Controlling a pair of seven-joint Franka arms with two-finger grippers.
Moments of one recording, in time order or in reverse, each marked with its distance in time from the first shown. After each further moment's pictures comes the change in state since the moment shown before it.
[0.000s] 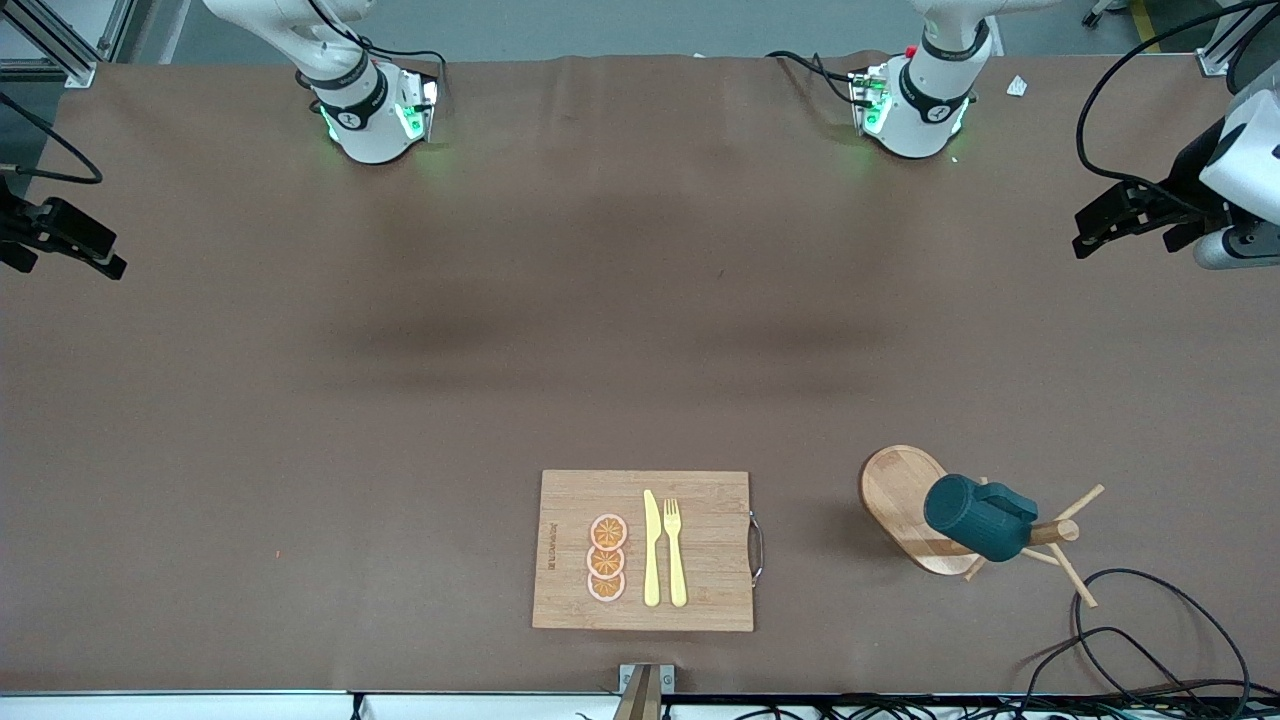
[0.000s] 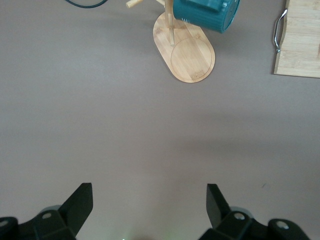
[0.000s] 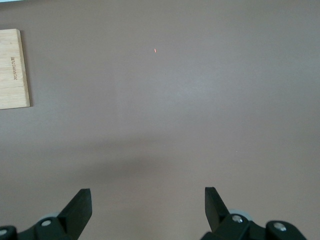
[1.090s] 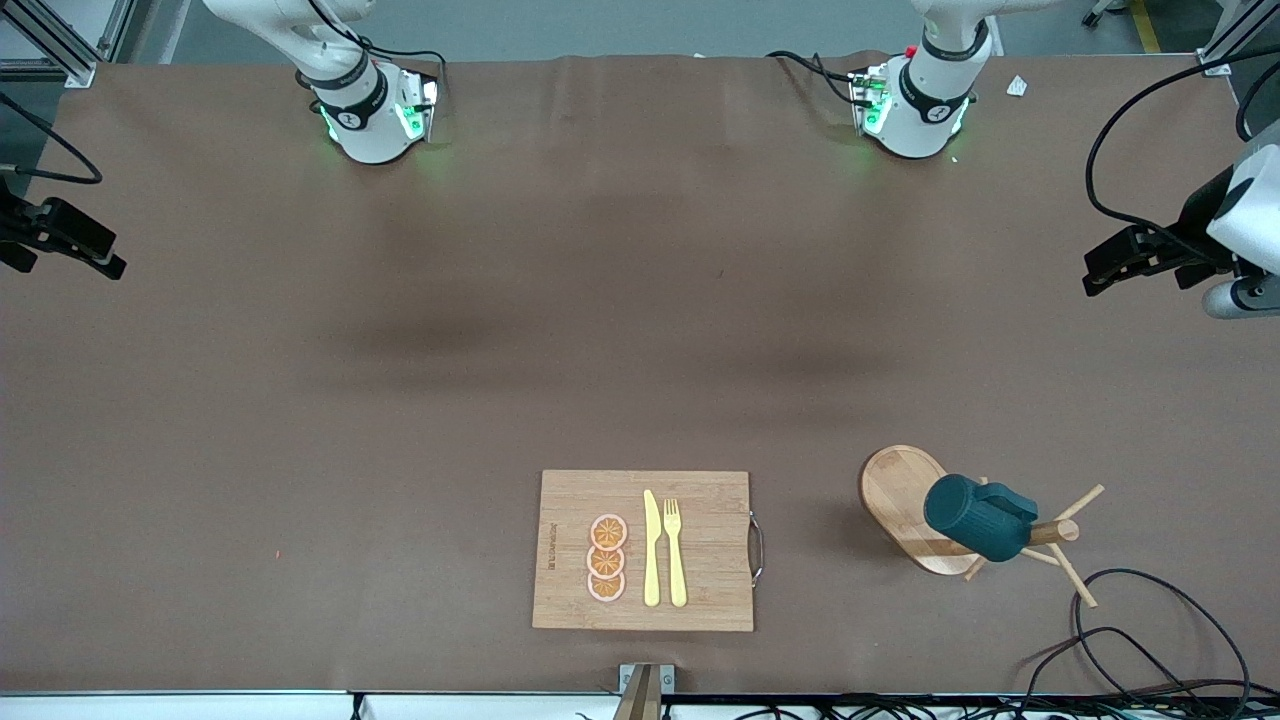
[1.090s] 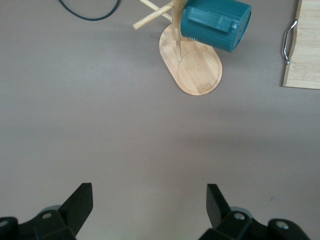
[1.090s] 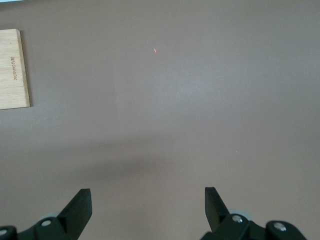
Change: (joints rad) left arm 0.000 0.120 -0.001 0.111 0.042 0.004 0.000; right arm 0.000 0.000 -0.001 0.000 0.000 0.000 0.000
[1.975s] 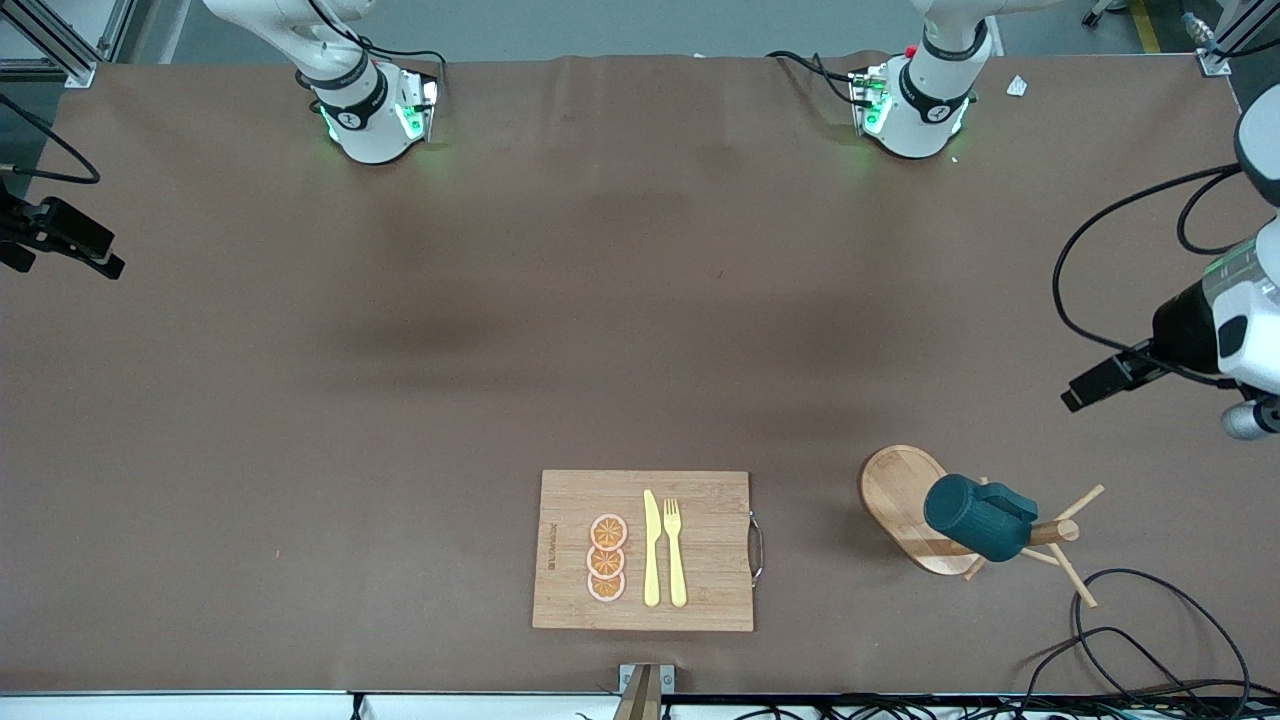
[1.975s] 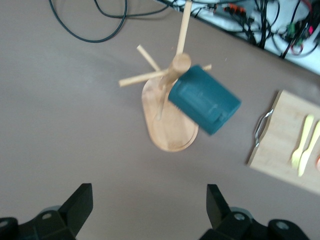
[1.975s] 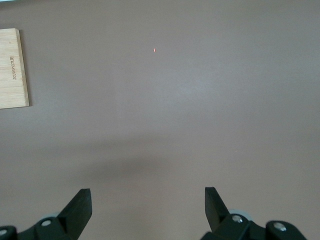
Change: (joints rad) left arm 0.001 0.183 0.001 0.044 -0.074 0.287 -0.332; right arm 0.000 0.000 -0.004 0.000 0.000 -0.002 -0.005
